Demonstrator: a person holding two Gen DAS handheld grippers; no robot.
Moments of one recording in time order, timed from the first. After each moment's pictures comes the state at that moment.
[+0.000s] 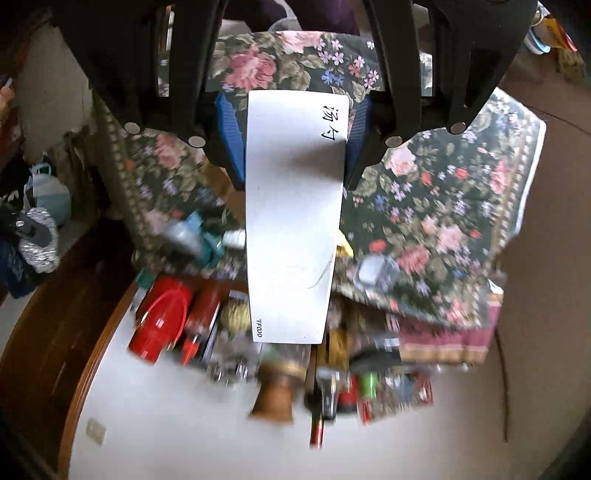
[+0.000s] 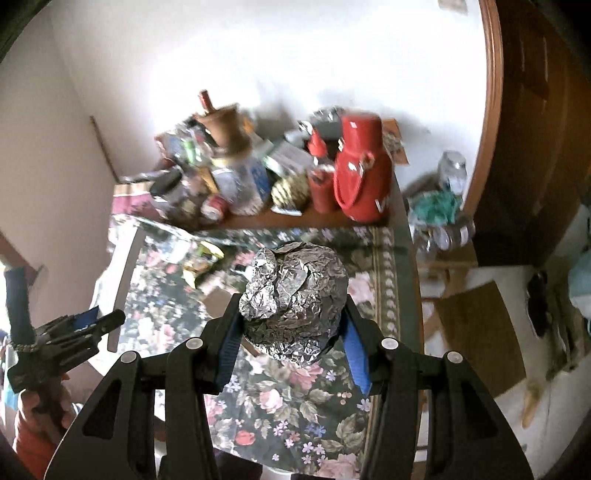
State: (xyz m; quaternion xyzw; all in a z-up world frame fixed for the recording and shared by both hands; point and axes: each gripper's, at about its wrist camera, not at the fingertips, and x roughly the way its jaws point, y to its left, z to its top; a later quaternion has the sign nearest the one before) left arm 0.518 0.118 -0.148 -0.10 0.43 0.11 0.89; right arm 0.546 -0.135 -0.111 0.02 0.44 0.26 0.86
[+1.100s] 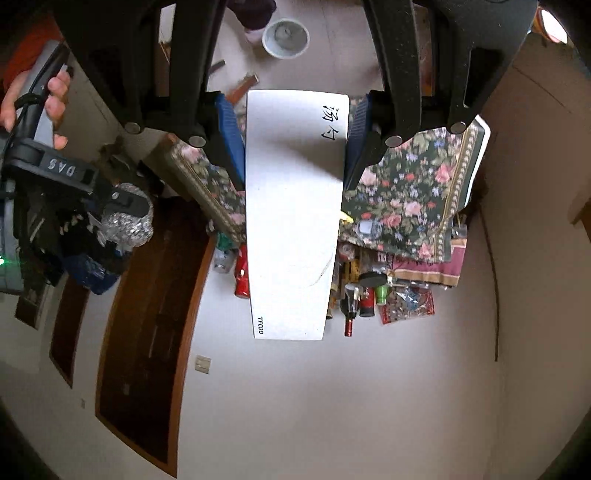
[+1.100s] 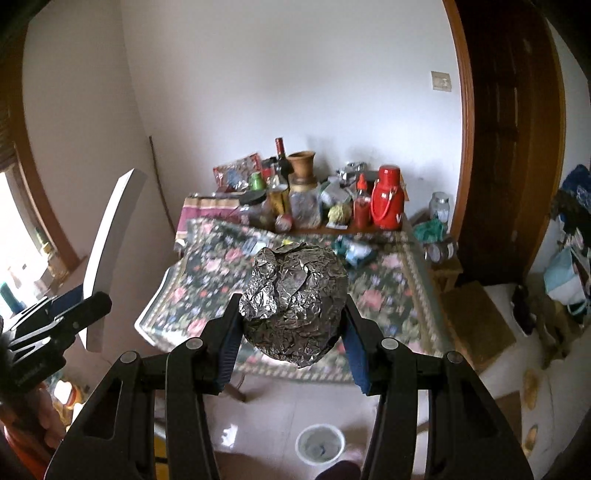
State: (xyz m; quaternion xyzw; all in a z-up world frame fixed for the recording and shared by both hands) left arm 0.215 0.121 -0.044 -0.06 0.28 -0.01 0.96; right arm 0.255 -0.089 -0.029 0.03 0.34 0.23 0.91
